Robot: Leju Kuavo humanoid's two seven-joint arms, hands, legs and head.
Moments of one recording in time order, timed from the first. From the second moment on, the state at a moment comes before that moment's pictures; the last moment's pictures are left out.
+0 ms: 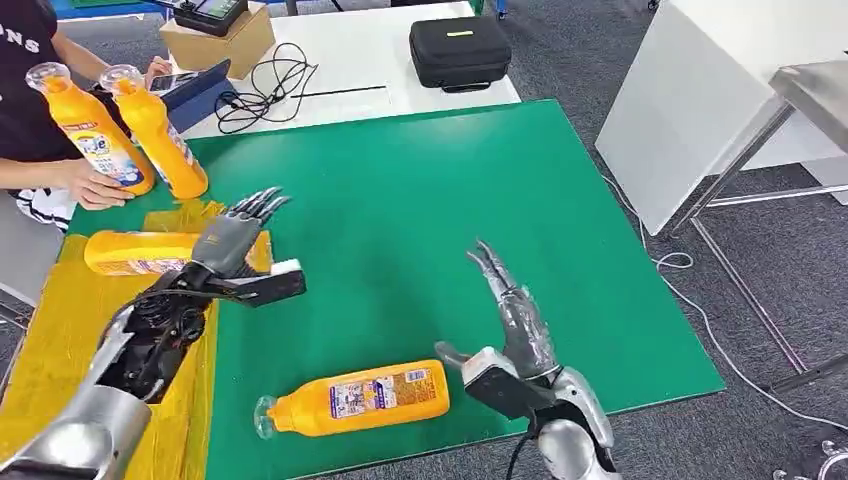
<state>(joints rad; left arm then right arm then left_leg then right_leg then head) -0.63 0.01 -0.31 -0.85 -1.01 0.17 -0.41 0.10 0.10 0.21 -1.77 0.66 -0.04 -0.28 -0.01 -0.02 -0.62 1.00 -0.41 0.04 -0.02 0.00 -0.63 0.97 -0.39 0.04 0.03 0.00</state>
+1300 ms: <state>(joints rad) -0.35 -0.05 -0.18 -1.33 -0.52 0.13 -0.65 -0.06 -0.16 0.56 -1.58 0.52 0.18 -0.24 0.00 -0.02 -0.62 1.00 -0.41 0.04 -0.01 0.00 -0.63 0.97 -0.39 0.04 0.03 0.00</state>
